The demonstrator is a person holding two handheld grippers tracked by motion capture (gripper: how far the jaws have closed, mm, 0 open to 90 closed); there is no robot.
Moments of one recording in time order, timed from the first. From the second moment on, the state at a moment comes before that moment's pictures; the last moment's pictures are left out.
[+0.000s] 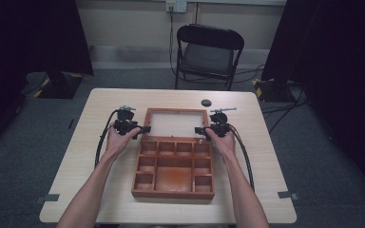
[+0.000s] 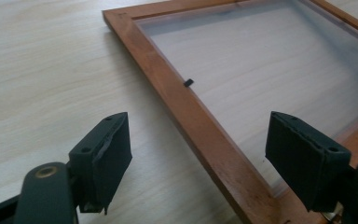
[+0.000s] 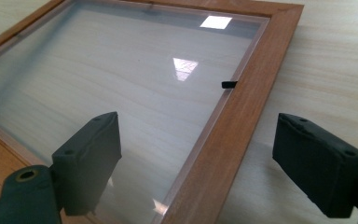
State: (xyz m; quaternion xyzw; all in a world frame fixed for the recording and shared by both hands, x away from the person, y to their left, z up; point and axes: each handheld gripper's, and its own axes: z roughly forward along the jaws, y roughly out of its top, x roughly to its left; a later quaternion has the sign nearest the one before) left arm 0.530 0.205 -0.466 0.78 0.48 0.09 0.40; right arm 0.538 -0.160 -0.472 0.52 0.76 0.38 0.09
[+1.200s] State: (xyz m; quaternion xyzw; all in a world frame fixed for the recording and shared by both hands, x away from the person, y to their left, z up) left arm 0.538 0.196 -0.479 0.76 0.50 0.00 0.41; right arm 0.549 -0.158 -0.485 0.54 0.74 0.41 -0.01
